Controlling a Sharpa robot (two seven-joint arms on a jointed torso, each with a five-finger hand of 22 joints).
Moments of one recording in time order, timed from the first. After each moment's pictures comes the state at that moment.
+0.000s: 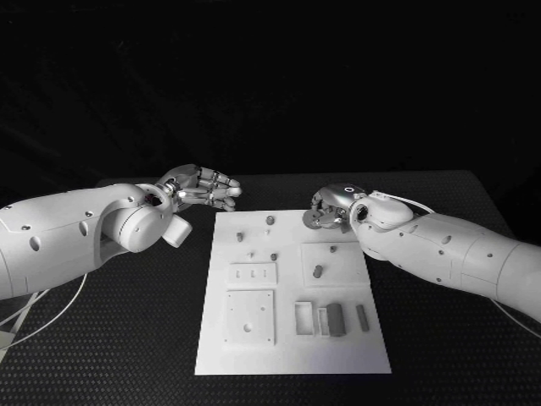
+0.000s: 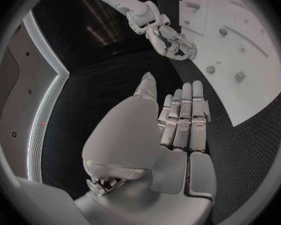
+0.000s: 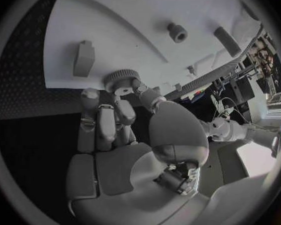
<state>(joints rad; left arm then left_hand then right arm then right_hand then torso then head) 1.35 -0.83 -0.16 1.36 -0.26 -0.14 0.12 1.58 -0.05 -0.04 0.29 0.05 0.70 0.19 0.32 0.41 0.99 0.19 0.09 0.08 0.93 0.13 0.29 0.70 0.05 0.95 0.03 0.13 0.65 1.20 -0.44 -0.12 0.93 -1.59 -0.29 -0.09 1.03 -0.03 0.59 -0.29 0.05 0.86 0.13 0.26 0.57 1.29 0.01 1.22 1.13 1.31 -0.09 1.52 1.17 0.22 1.17 -0.04 0.93 1.31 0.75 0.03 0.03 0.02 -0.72</state>
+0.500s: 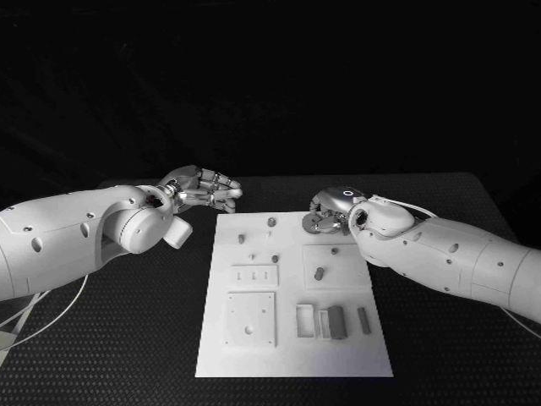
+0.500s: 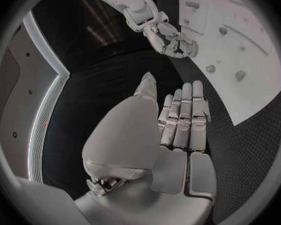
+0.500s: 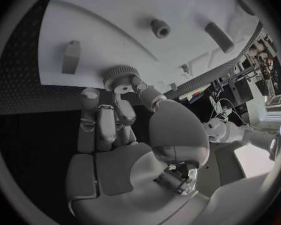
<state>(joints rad) 1.35 -0.83 -0.16 1.36 -0.26 -0.14 0.13 1.58 -0.05 -0.04 0.29 0.05 0.70 0.19 0.32 0.41 0.99 0.19 0.09 0.08 0.93 0.13 0.29 0.70 0.05 0.95 0.03 0.13 0.65 1.20 -0.48 -0.11 1.05 -1.65 -0.30 -0.16 1.04 -0.04 0.59 -0.29 0.05 0.90 0.12 0.26 0.58 1.30 0.01 1.22 1.13 1.31 -0.09 1.52 1.17 0.22 1.17 -0.04 0.93 1.31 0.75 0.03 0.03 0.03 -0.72</state>
